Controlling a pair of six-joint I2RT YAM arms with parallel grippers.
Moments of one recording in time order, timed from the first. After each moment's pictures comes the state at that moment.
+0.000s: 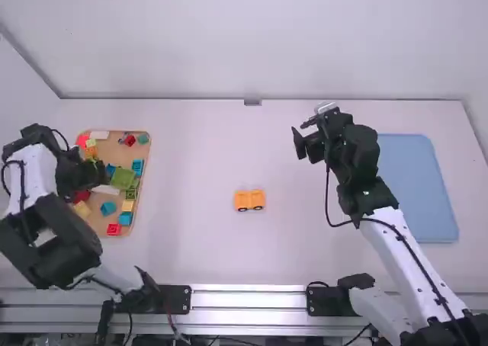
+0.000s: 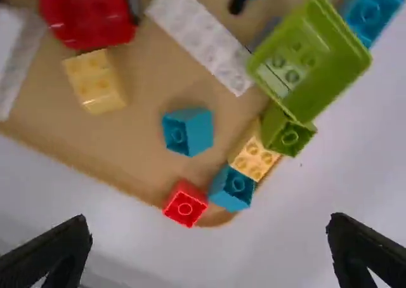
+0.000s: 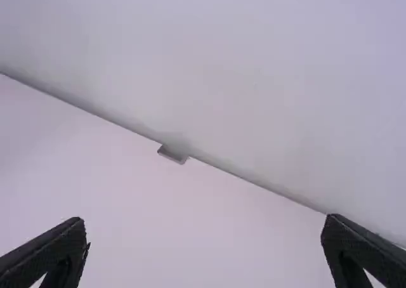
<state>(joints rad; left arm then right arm) 0.66 1.67 1.35 -1.16 0.08 0.17 0.25 1.11 0.82 0.01 -0.12 -0.24</state>
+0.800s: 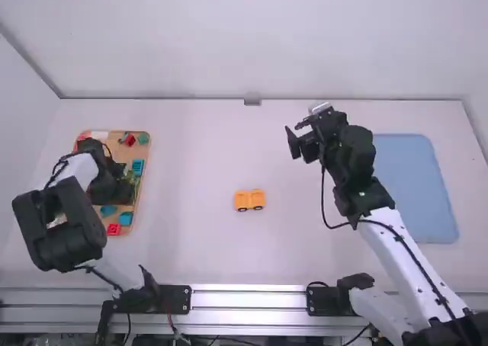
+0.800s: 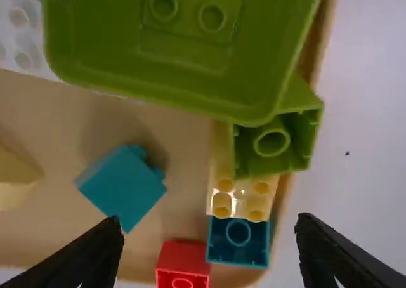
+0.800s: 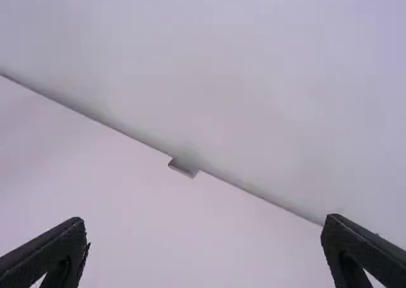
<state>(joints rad) 0.51 1.73 1.05 -0.83 -0.07 0.42 0.30 1.11 0.82 0.05 -0.13 -0.24</state>
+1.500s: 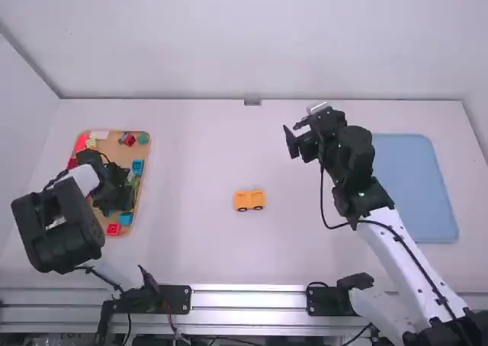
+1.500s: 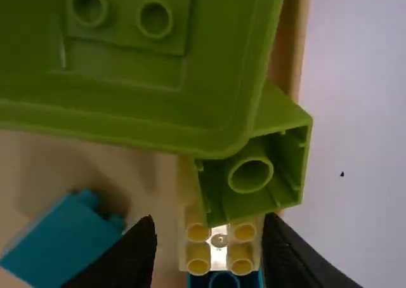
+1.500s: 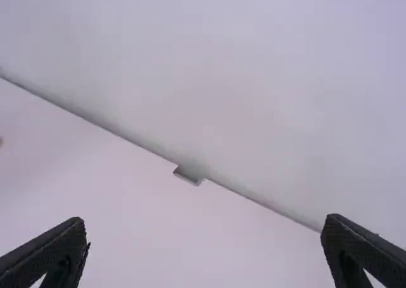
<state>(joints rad) 0.54 1.73 0.93 -0.67 0.05 0.52 0.30 1.11 0.82 0.07 -0.12 -0.24</state>
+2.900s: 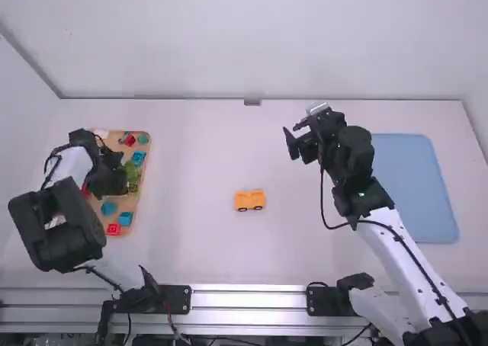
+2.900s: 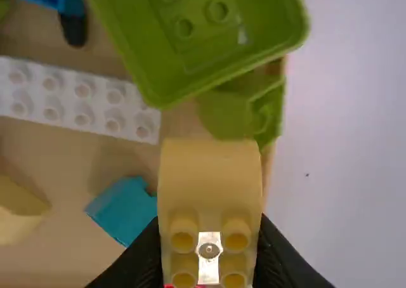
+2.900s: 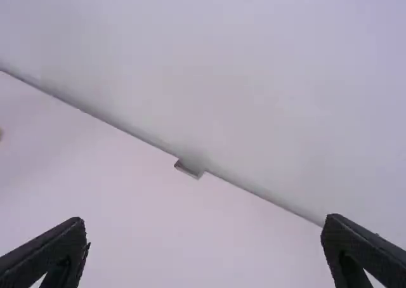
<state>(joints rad) 0.48 1.73 1.16 -0.91 0.05 0.46 0.30 1.11 0.82 0.05 -0.12 -0.24</state>
